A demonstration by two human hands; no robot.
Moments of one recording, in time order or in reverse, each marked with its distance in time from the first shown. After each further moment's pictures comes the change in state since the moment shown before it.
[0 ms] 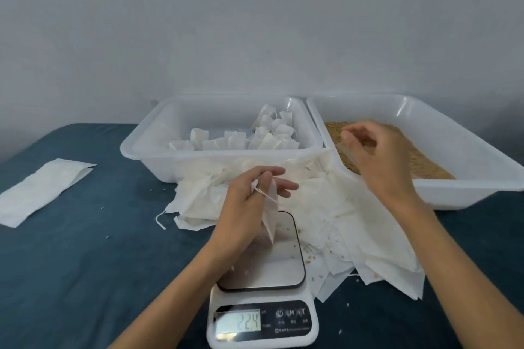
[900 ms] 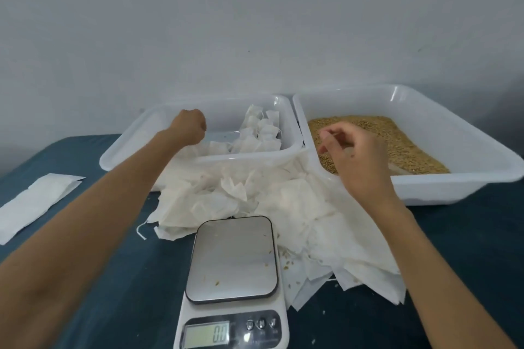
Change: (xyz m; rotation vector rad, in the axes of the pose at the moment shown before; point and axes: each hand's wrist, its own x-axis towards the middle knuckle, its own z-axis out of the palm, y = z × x) left_hand 0.211 -0.011 -0.093 1.260 -0.009 -0.152; right_hand -0.001 0.013 0.002 0.166 -0.014 0.033
